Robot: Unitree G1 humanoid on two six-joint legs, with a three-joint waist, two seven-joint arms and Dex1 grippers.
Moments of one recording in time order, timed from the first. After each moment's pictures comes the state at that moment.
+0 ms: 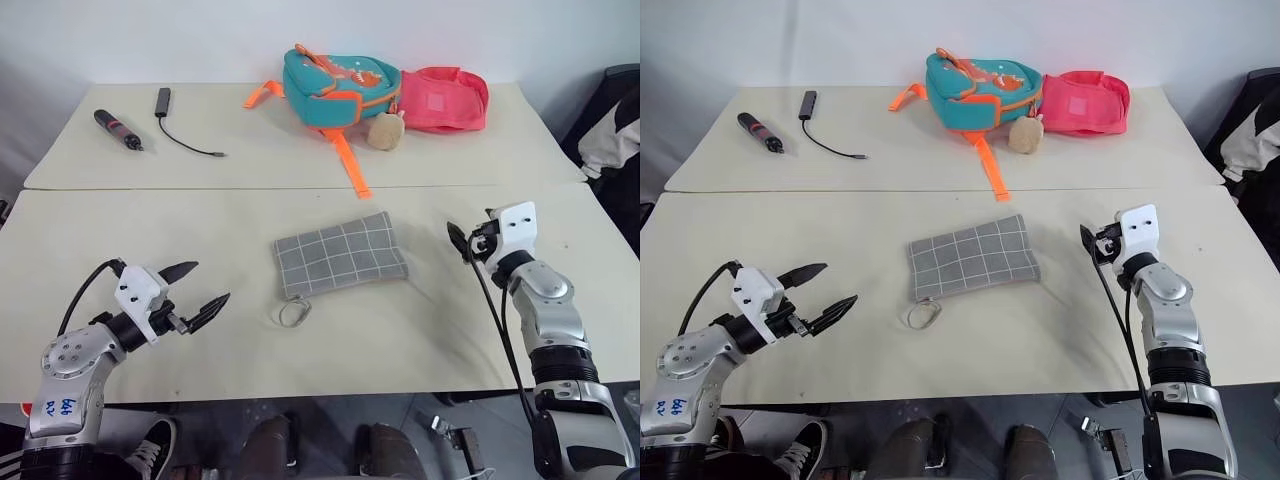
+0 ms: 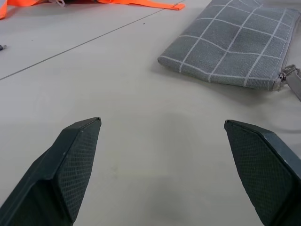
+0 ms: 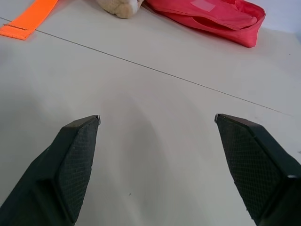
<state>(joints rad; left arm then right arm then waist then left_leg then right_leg) 0.01 0.60 0.29 -0.10 -0.36 0.07 -0.78 -0.52 -0.51 -0.17 0.51 0.16 -0.02 0.43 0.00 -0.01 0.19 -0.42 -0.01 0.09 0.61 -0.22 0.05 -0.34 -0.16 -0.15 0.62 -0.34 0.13</state>
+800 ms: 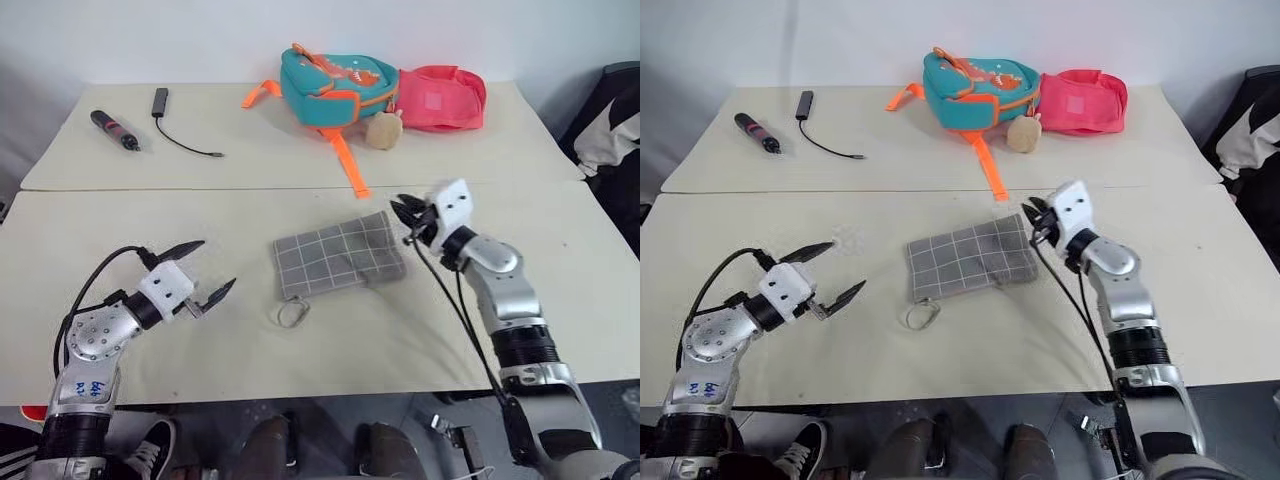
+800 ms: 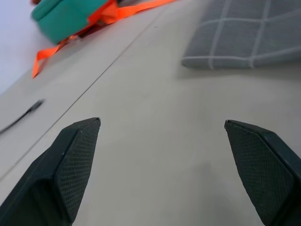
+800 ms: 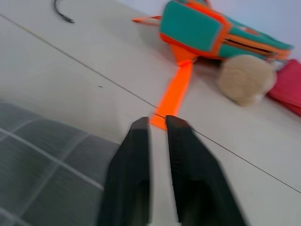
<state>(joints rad) -0.16 0.62 0.15 0.14 -0.01 -0.36 -0.64 -0.66 -0.38 0.05 0.39 0.11 0.00 0.57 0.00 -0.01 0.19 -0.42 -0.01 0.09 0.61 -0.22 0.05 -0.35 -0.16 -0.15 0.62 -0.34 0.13</state>
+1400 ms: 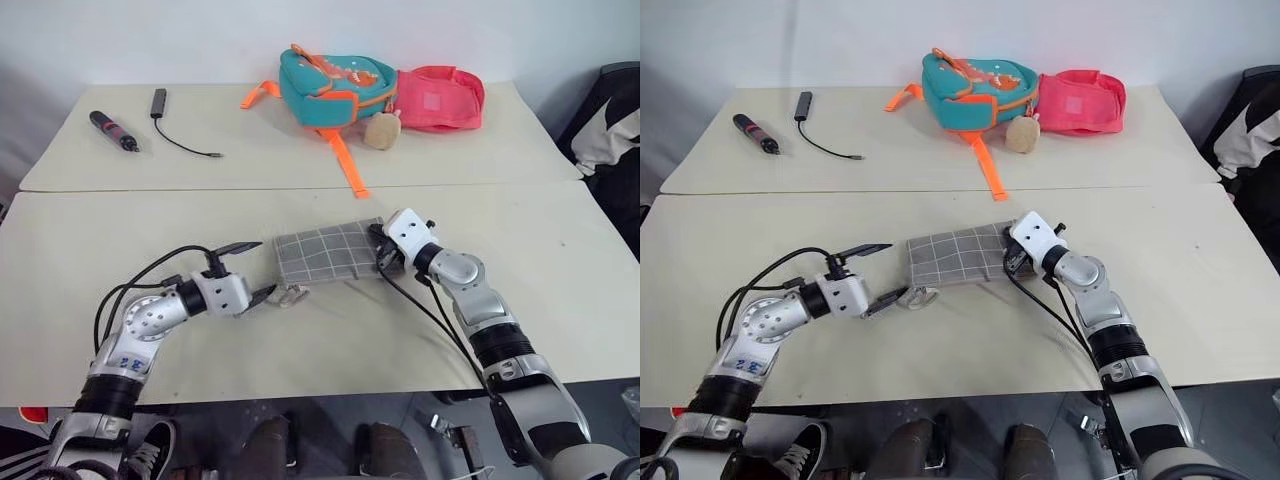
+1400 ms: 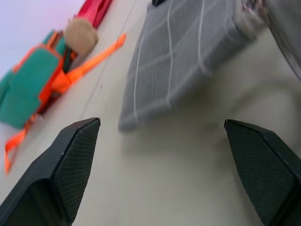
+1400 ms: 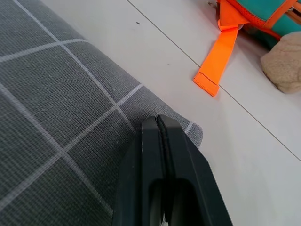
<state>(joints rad) -0.41 0.58 -0.08 0.36 0.23 -0.64 -0.55 -0.67 -0.37 0.15 0.55 -0.08 -0.13 0.53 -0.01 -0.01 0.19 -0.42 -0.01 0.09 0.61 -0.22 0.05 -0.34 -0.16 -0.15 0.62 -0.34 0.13</state>
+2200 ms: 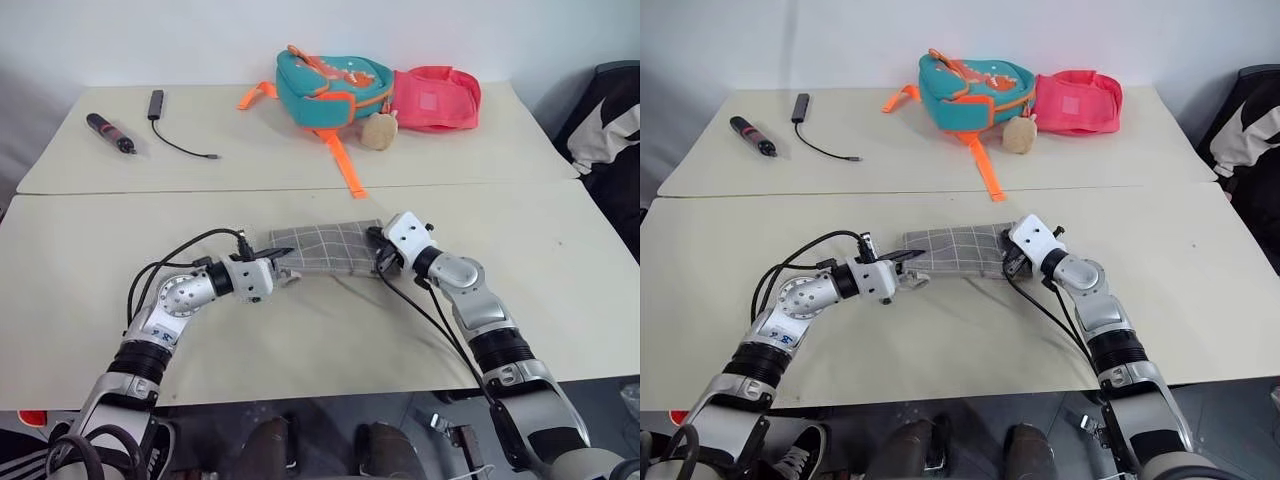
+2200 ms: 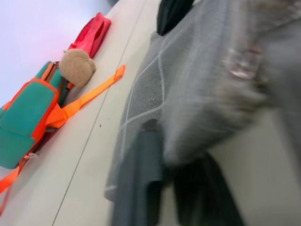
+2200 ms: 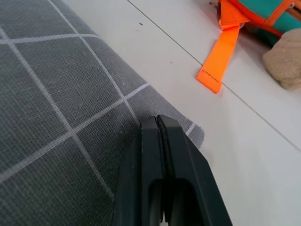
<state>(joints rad) -0.54 0.53 -0.17 0.52 0.21 -0.69 -0.56 -0.64 -0.36 0.14 0.51 -0.06 -0.11 0.55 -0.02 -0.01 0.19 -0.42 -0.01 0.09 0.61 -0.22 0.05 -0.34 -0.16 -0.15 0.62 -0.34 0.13</state>
